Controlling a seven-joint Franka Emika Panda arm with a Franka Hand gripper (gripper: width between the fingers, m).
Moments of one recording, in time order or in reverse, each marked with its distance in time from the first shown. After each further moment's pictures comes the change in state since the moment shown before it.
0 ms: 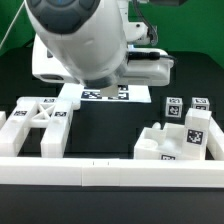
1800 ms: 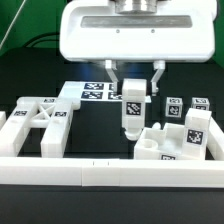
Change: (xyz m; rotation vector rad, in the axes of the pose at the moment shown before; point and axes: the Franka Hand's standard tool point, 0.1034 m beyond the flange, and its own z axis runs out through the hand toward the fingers) arm 0.047 -0.051 -0.086 -0.021 1.244 -0.021
